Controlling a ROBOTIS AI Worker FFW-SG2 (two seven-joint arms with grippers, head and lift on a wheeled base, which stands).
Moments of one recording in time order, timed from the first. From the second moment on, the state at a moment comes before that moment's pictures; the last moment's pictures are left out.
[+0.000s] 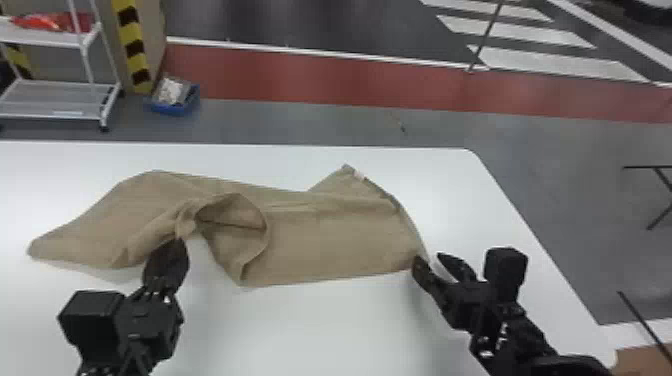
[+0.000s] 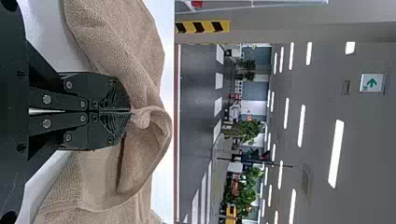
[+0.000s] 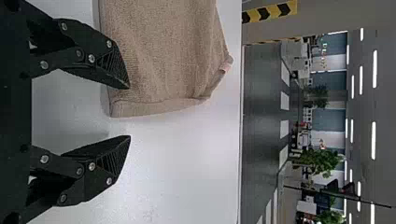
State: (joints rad) left arm 0.34 0.26 -0.34 -1.82 0.19 -0.05 0.26; right arm 0.32 -0.20 -0.16 -1.81 -0.16 0.36 0.17
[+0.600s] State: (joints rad) left arm 0.36 0.26 -0.31 -1.87 0.18 -0.04 0.27; right arm 0.32 -0.21 -0.18 -1.89 -0.18 0.41 0.20
